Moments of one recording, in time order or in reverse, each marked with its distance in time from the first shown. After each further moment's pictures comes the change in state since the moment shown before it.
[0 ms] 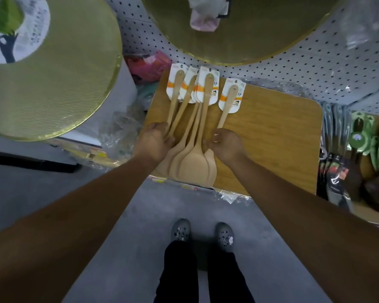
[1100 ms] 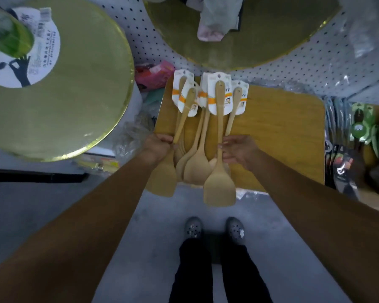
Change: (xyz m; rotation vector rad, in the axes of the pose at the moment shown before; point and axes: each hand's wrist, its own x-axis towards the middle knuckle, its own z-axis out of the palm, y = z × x) left_hand 0.032 -0.036 -0.006 -0.667 -0.148 -0.477; right_hand -0.007 -0.015 -0.001 0.703 -0.071 0.407
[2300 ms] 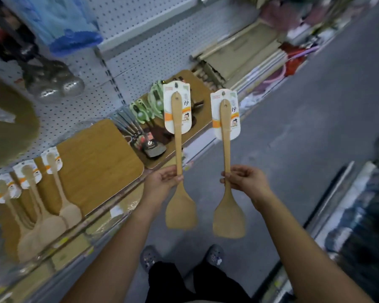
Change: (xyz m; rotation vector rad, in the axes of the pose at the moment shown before) left_hand -0.474 0.033 0.356 0.088 -0.866 0.436; right_hand -0.388 0.331 -0.413 0.736 0.569 -0.310
